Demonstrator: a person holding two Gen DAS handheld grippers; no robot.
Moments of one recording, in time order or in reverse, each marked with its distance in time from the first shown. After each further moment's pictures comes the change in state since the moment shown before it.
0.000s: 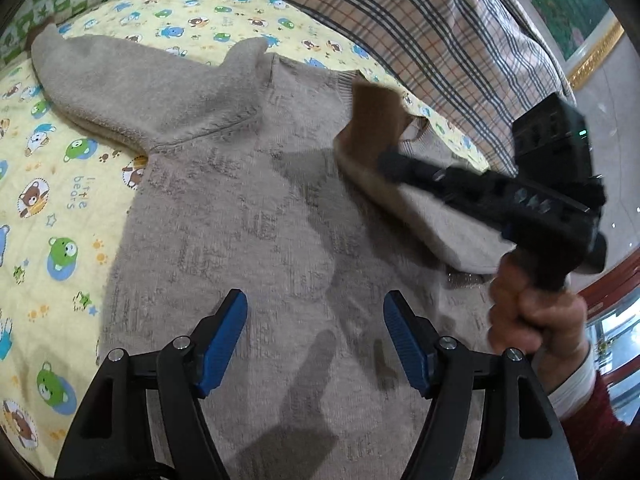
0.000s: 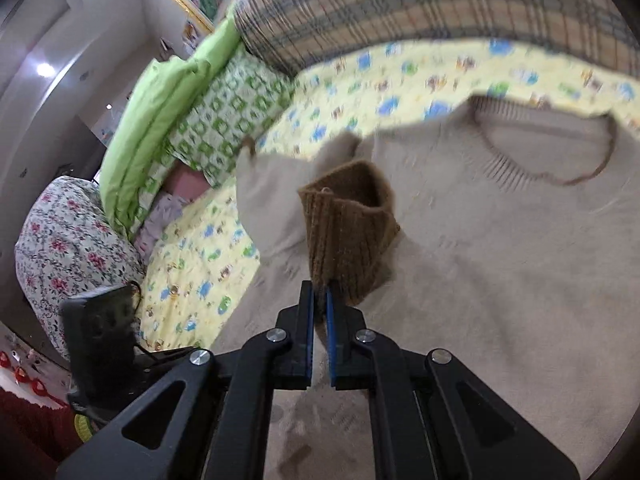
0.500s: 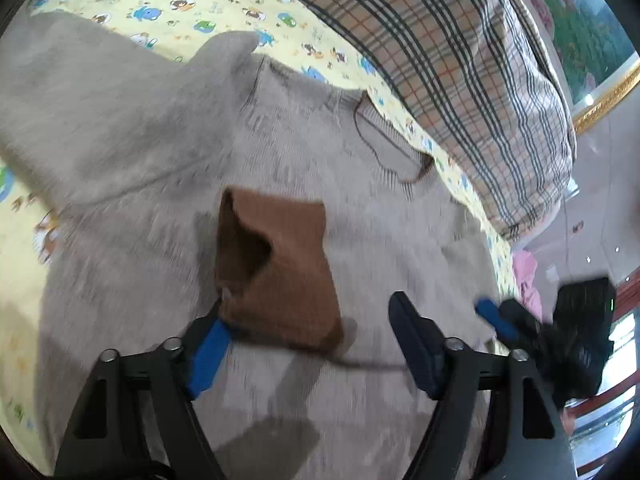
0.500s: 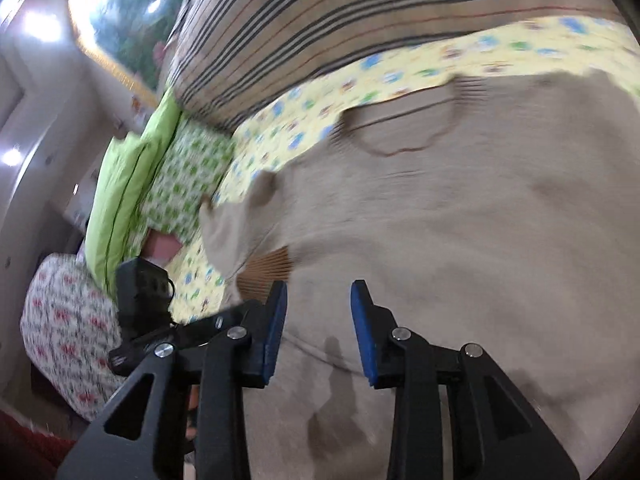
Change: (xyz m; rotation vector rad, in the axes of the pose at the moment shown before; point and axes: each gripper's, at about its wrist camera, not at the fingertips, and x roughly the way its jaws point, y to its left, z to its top) left arm 0.066 0.000 0.063 -0.107 -0.027 -0.111; right arm -0.100 -0.052 -0.047 0.270 -0.198 -0.099
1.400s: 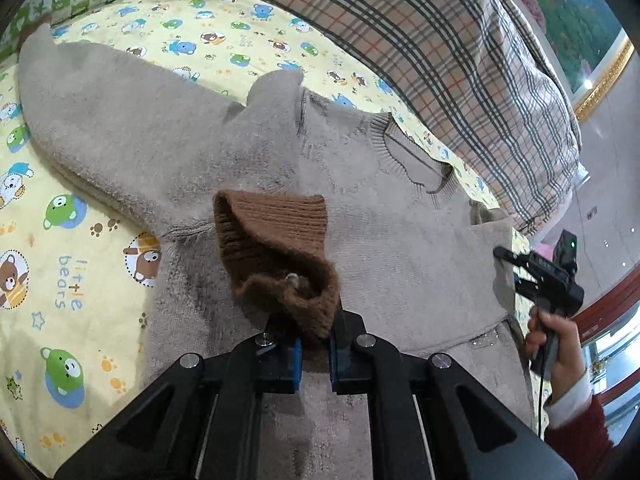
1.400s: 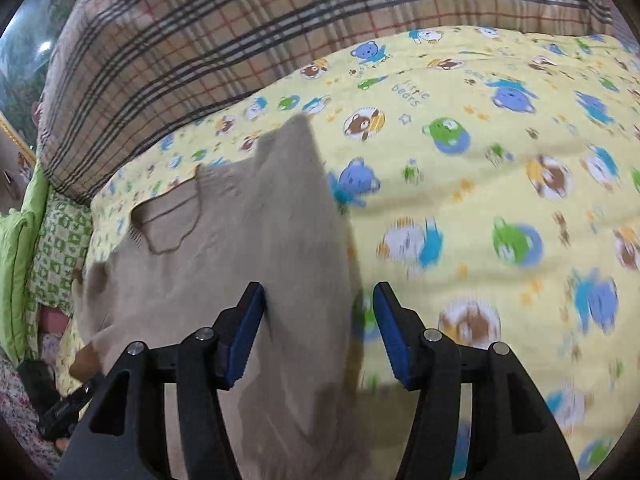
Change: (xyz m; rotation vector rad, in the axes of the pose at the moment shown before) left arm -0.028 0.030 -0.003 0.082 -0.060 0.081; right arm -0.047 -0.138 0.070 0.138 -0.093 -0.425
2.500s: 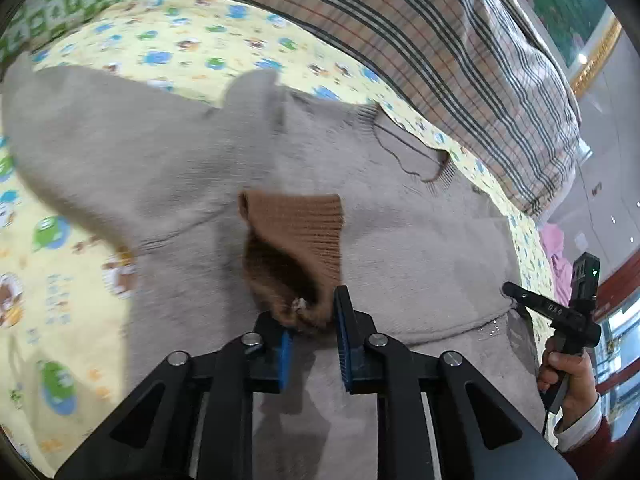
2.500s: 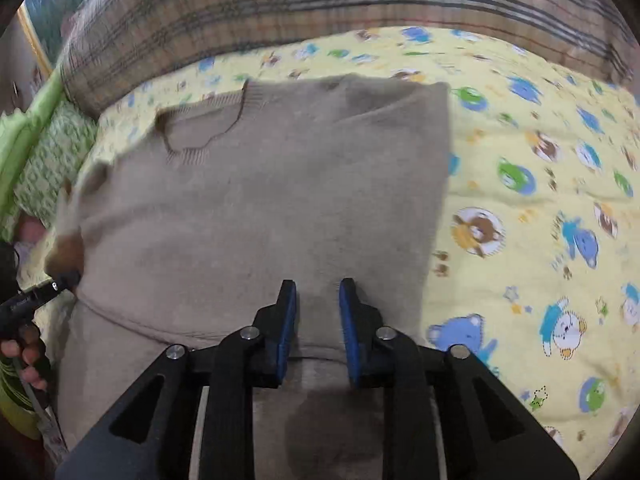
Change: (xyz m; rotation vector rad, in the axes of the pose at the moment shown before) left arm -0.004 -0.014 -0.003 0.067 0.014 0.026; right arm -0.030 0.020 -0.068 -0.202 0.038 -0.044
